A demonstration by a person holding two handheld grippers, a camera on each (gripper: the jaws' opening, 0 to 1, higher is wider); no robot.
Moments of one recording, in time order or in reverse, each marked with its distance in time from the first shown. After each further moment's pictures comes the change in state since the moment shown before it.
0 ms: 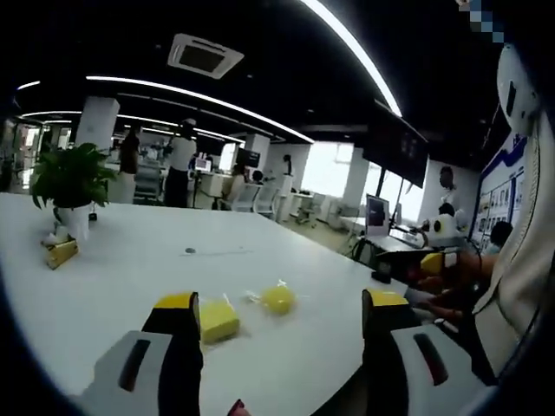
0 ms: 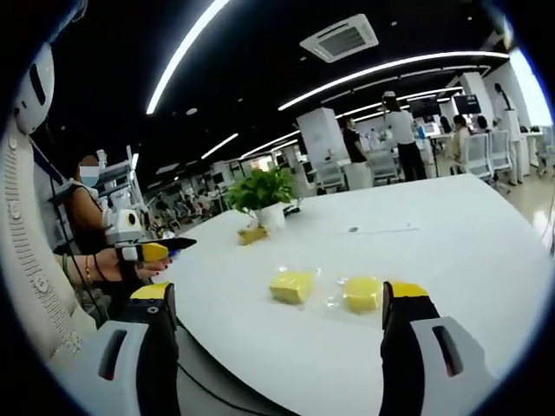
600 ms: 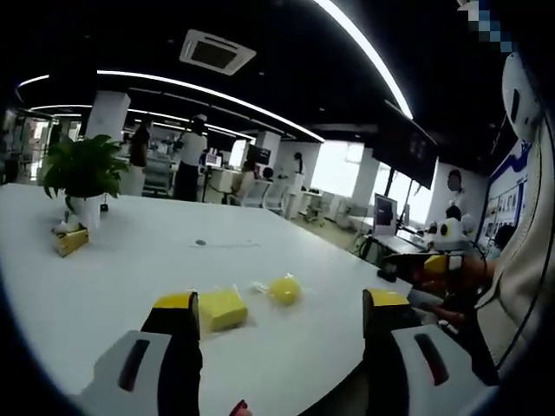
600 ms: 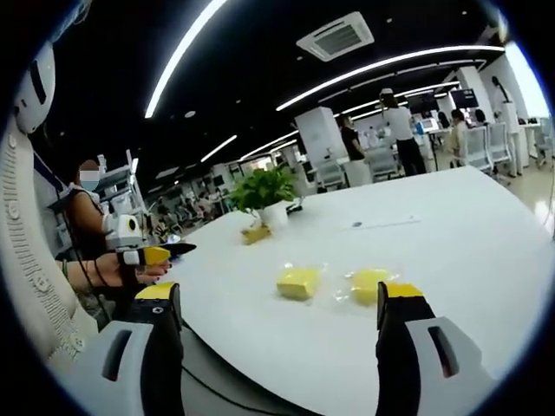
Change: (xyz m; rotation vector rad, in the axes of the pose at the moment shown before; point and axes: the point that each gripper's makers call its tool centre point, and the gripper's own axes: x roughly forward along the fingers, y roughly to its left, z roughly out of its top) left arm -0.015 0.009 -0.007 -0.023 0.013 0.042; right arm 0.004 0.014 -0.008 0.040 -0.004 0.005
